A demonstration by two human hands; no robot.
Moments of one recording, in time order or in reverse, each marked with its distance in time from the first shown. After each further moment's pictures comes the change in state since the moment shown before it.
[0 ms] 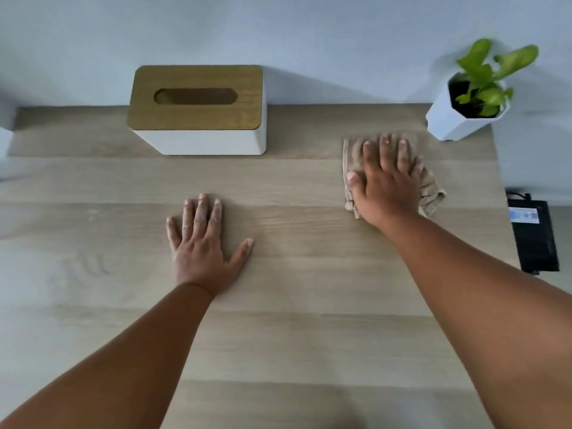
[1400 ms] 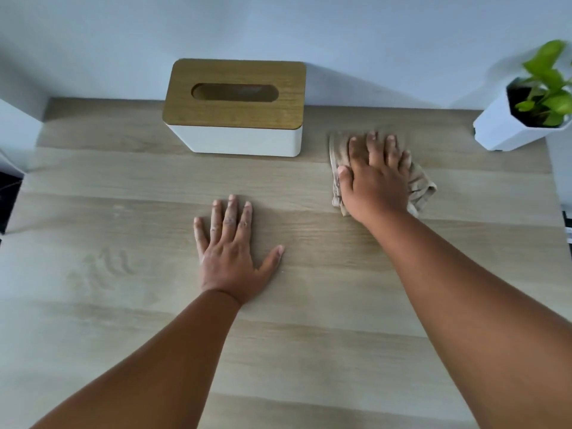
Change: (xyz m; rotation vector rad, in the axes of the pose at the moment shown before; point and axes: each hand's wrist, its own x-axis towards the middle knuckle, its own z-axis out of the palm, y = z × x) left_hand 0.000 -0.002 0.005 -0.010 0.023 0.004; right_hand 0.021 -0.088 0.014 0.034 0.090 -0.081
